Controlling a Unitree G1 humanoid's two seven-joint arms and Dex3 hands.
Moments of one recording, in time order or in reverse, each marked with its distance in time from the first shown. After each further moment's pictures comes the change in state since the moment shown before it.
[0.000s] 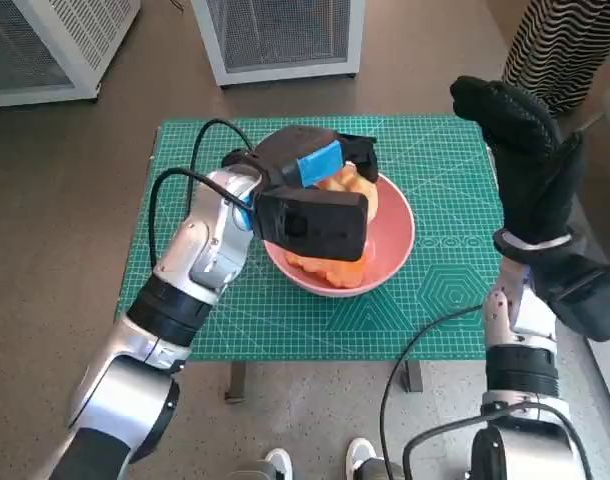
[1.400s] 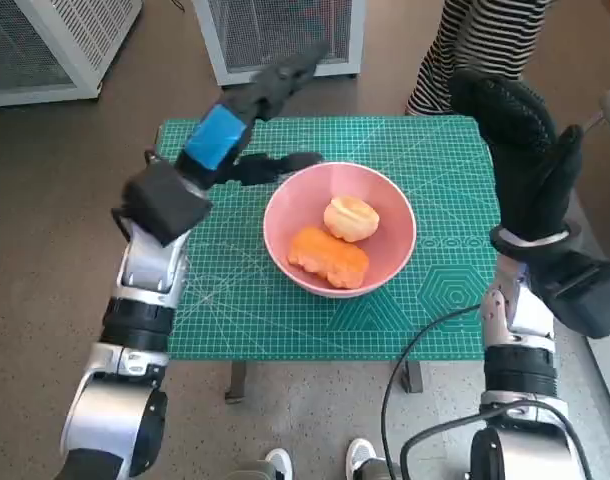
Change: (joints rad) left arm 0.191 -0.016 0.439 -0.019 -0.651 -0.435 0.027; right arm -0.006 0.003 0.031 -0.054 -0.014 0.036 -0.052
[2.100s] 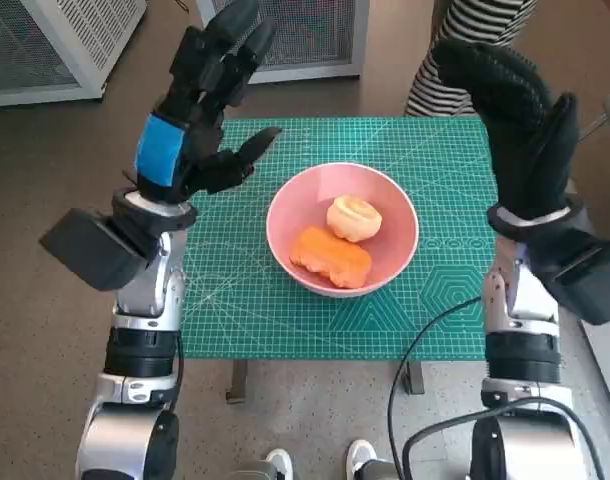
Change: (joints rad) left arm 0.107 -0.053 0.090 -0.174 -0.099 -0.088 0.047; right arm -0.084 -0.020 0.032 -0.019 -0.047 0.034 -0.023
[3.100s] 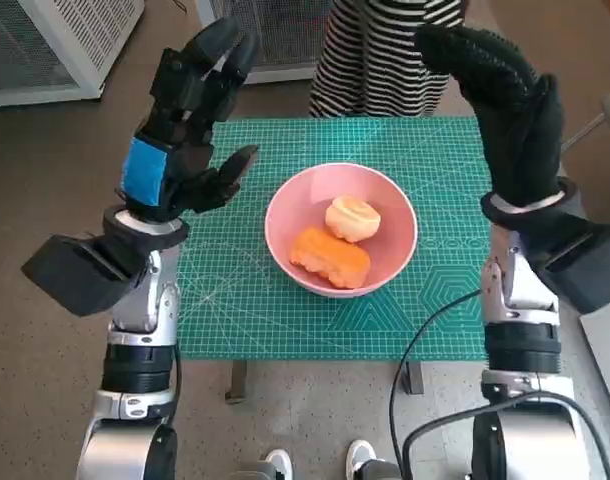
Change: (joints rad) left arm 0.058 -0.006 0.011 -0.078 -0.058 0.023 -0.042; right arm -0.032 -0.001 0.022 0.008 -0.031 0.009 -0.015
